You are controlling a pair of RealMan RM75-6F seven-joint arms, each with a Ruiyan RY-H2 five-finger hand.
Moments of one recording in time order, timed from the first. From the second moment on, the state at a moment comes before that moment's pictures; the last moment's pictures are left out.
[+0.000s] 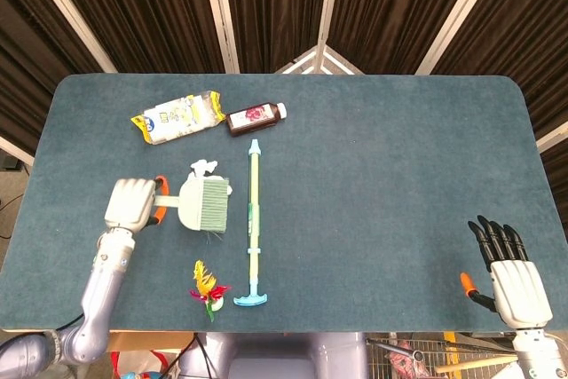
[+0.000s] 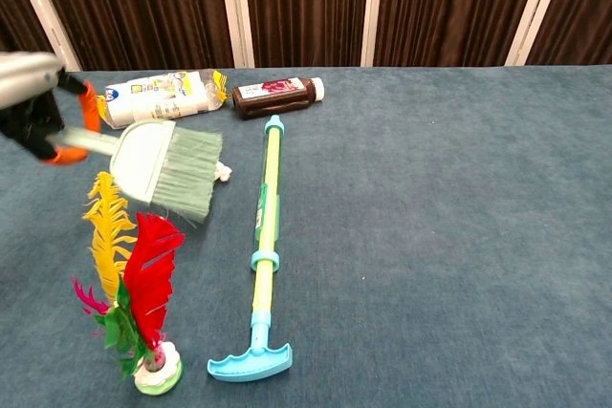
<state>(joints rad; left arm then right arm) -0.56 -1.46 -0.28 -1.75 0.93 1.20 0.74 0.05 -1.11 0.01 -1.70 -1.59 1.50 -0.03</state>
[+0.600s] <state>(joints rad) -0.91 -1.61 -0.38 -1.49 0.55 1.13 1.06 0.05 -1.10 0.01 -1.71 -1.57 1.48 0.02</state>
